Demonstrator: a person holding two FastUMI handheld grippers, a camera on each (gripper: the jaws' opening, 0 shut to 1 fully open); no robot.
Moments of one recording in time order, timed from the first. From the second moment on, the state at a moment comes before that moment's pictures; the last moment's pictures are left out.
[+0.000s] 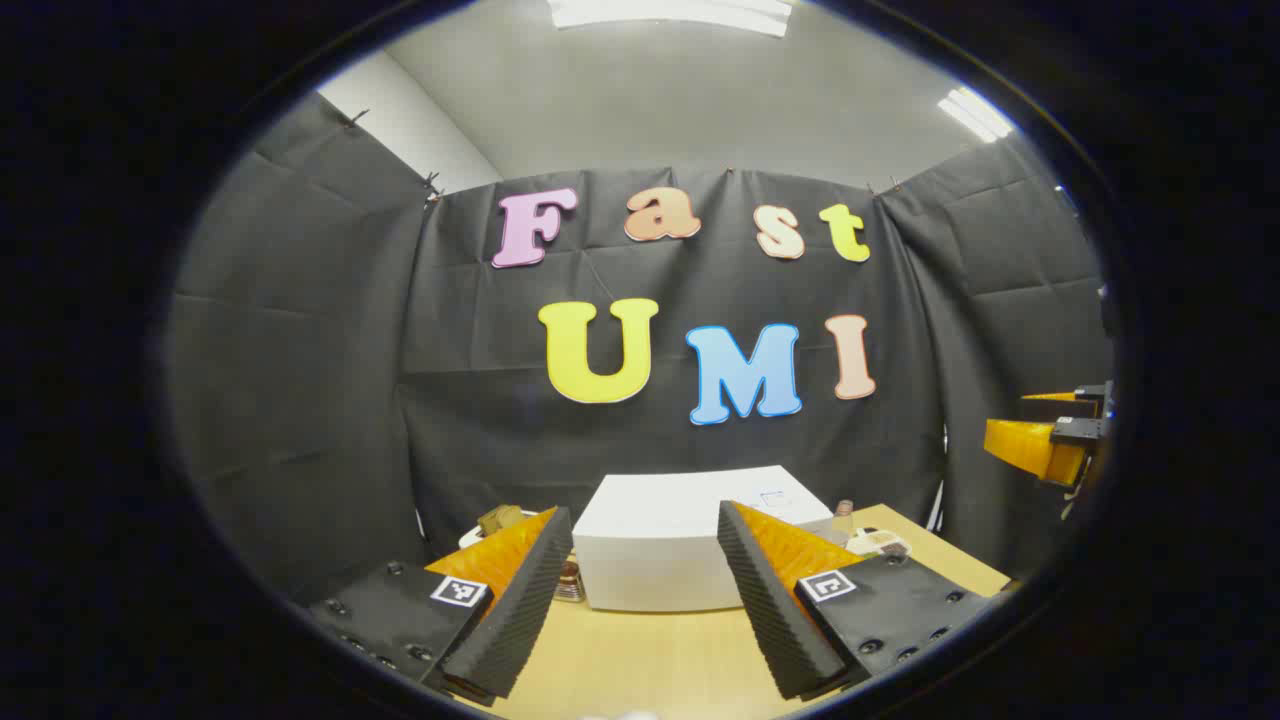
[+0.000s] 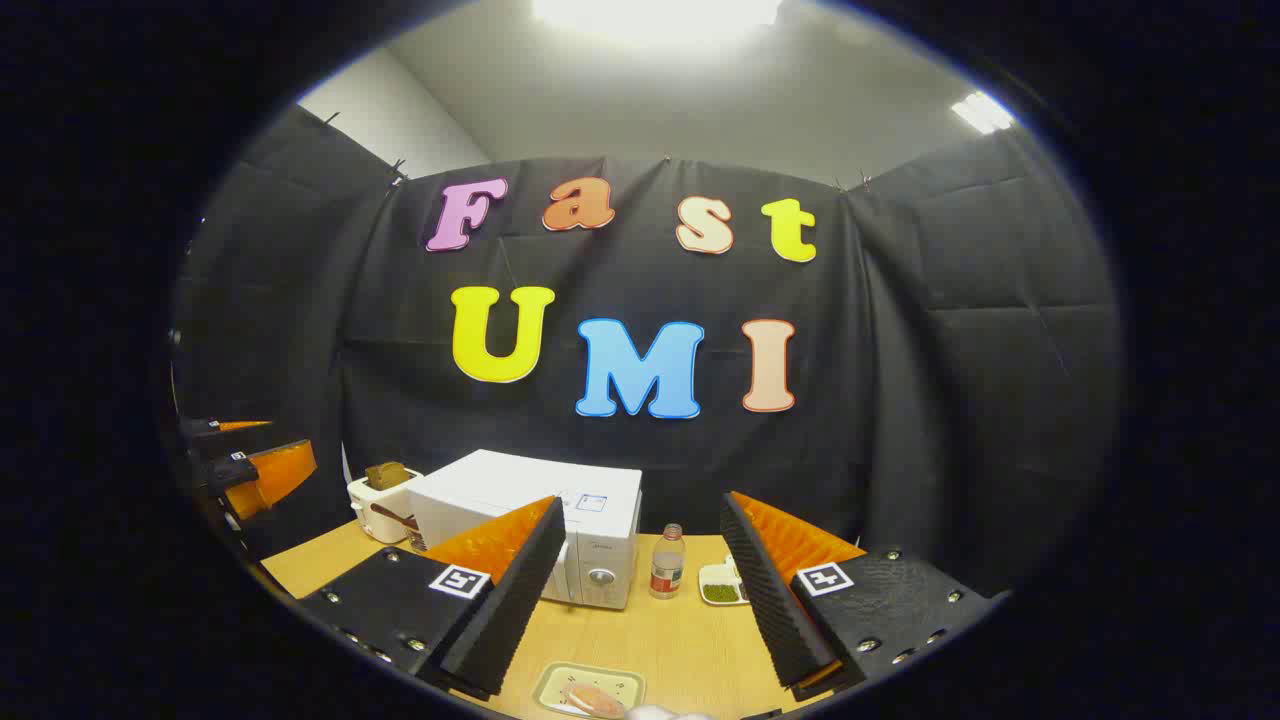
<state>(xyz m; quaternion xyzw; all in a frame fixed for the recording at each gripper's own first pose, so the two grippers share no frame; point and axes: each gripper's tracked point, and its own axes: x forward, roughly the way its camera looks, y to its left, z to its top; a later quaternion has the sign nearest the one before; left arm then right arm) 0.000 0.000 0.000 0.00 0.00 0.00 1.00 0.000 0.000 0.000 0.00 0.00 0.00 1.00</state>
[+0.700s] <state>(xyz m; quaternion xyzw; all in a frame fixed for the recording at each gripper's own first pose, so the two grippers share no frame) 0.005 0.001 -0.003 0.01 0.01 0.00 1.00 0.014 0.001 -0.003 0.01 0.01 0.01 1.00</state>
